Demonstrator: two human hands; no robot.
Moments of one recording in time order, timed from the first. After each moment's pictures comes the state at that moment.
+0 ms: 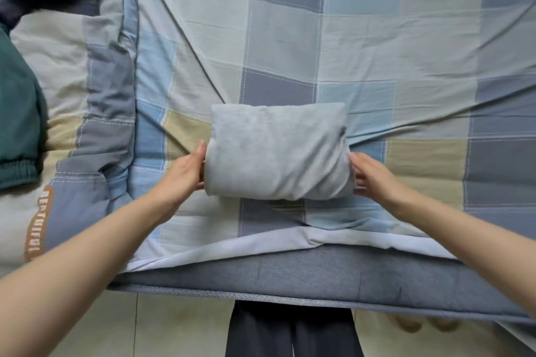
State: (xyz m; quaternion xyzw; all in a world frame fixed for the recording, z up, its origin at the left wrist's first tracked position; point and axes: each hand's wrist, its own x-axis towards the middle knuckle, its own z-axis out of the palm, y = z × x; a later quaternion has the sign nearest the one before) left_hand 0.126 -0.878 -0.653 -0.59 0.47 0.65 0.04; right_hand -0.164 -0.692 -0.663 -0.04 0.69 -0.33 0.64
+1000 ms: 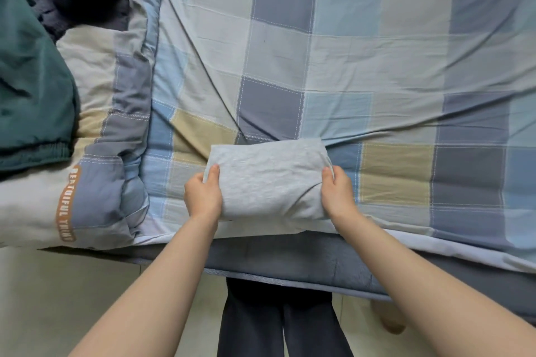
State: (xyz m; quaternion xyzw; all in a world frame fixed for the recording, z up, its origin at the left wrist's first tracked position) left_hand 0.093 -0.790 -0.628 -0.80 0.42 0.42 -0.09; right_hand -0.108 -0.678 -0.644 -0.12 0.85 -0.28 0.43
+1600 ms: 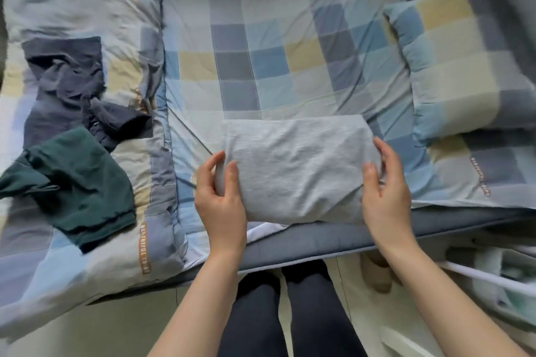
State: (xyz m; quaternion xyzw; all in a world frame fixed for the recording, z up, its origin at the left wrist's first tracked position) left_hand 0.060 -0.749 -0.256 -0.53 0.57 0.52 -0.35; right_hand -0.097 -0.592 -0.246 -0.18 0.85 -0.47 0.14
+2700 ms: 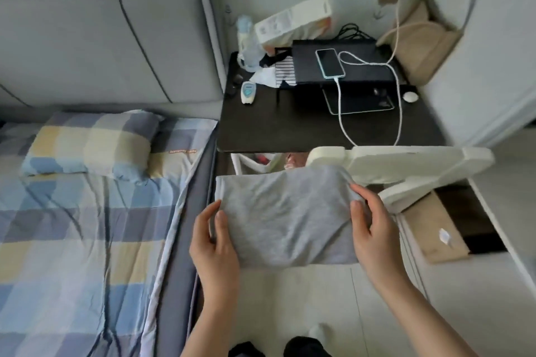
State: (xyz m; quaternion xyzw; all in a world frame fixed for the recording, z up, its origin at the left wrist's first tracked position) left_hand 0.142 -0.319 -0.127 0.00 0.76 0.65 0.00; right_hand 0.261 -0.129 -0.106 0.33 0.79 -0.43 -0.28
